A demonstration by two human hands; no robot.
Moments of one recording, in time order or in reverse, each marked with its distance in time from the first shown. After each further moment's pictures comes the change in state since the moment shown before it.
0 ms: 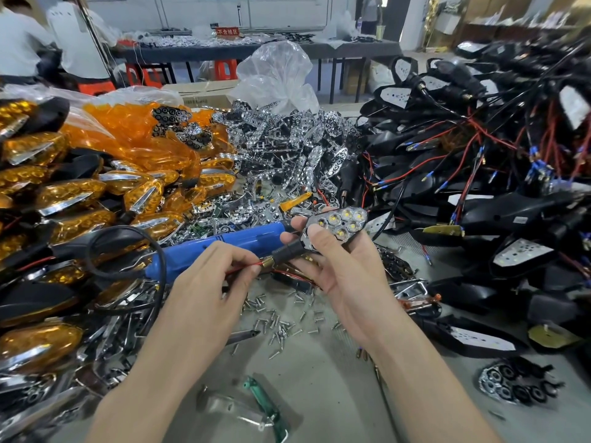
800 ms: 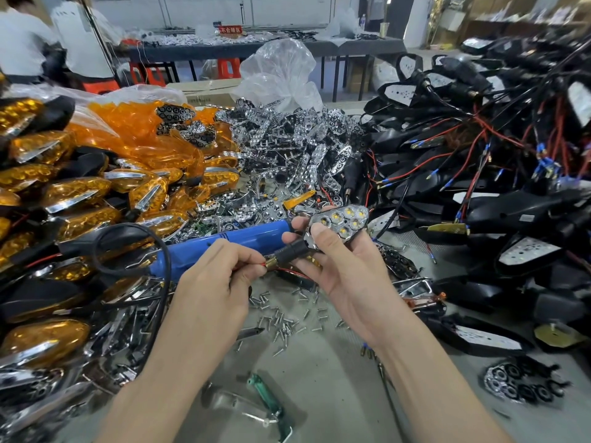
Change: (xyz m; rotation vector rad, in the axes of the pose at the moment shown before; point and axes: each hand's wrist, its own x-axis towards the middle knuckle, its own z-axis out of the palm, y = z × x) left_hand -0.001 0.006 0.004 -0.037 0.073 -0.018; right_hand 0.000 0.002 -0.002 0.047 -0.094 0.038
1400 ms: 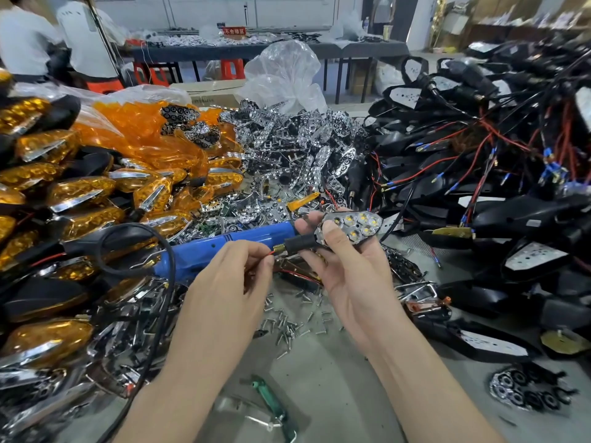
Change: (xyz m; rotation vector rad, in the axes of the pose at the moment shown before) left_hand -0.001 -0.002 0.011 0.056 0.018 -0.020; right_hand 0.005 0.007 0.007 0.076 0.183 -0.075
